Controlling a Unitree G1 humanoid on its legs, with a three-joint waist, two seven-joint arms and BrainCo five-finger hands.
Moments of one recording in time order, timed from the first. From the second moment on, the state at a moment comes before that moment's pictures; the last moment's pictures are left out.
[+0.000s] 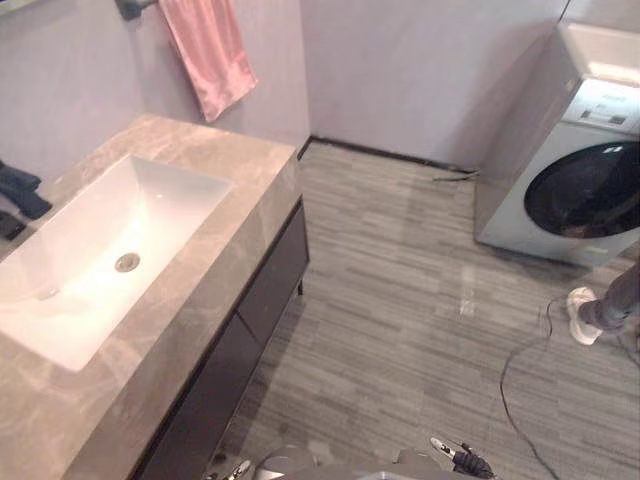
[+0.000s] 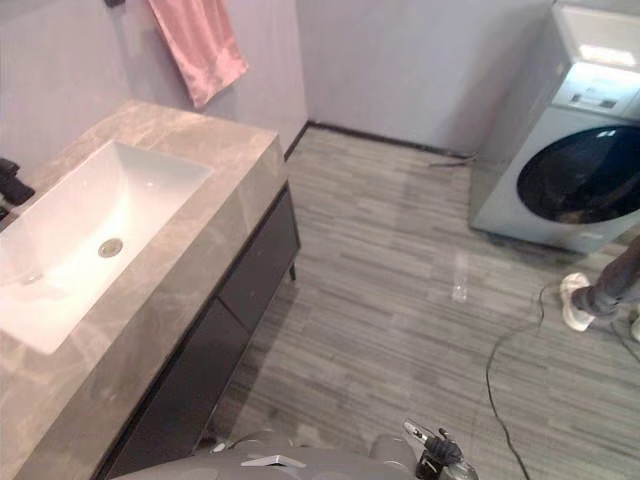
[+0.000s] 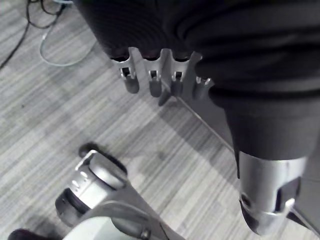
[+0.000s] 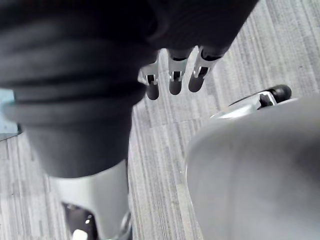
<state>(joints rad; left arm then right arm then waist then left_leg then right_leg) 0.23 0.05 0.32 1.06 -0.10 -0.01 0.07 0.07 -0.10 -0.28 1.11 0.22 -0.04 -0.02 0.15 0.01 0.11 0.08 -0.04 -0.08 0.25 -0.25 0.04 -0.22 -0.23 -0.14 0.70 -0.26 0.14</state>
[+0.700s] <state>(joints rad) 0.19 0.06 0.35 1.10 -0.10 -0.01 0.07 0.11 -0.06 -0.39 1.15 0.30 -0.03 -0.02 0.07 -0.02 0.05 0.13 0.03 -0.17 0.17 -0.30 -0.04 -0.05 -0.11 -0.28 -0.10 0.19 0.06</state>
